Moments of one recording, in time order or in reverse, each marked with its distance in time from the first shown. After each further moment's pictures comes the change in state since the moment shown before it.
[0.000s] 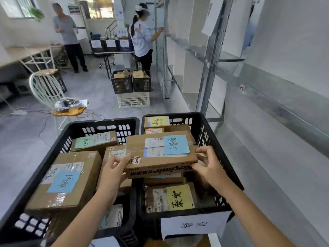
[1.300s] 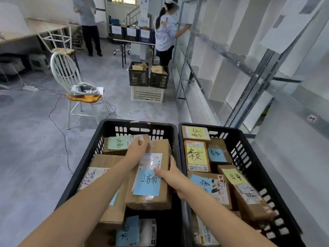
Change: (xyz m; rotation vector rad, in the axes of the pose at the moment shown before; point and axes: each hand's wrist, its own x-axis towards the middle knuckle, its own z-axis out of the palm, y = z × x) left_hand 0.191 0.014 -0.086 0.500 0.005 -0.060; right_hand 0.097 -0.052 0.249 -0.009 -0.270 0.474
